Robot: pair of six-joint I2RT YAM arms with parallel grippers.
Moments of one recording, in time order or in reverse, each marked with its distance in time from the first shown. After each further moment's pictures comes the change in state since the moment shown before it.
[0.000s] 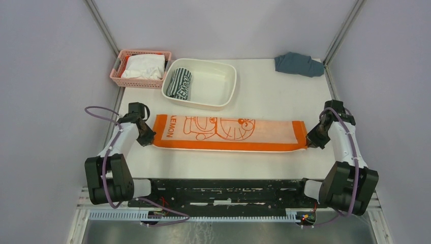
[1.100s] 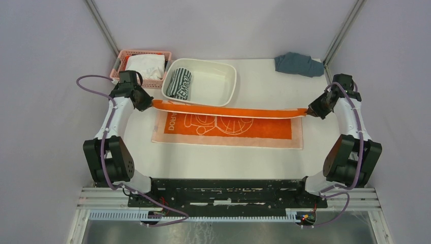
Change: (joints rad) left arm 0.005 0.221 0.447 0.066 0.148 -0.001; right arm -0.019 0.284 0.307 0.176 -0.177 0.078
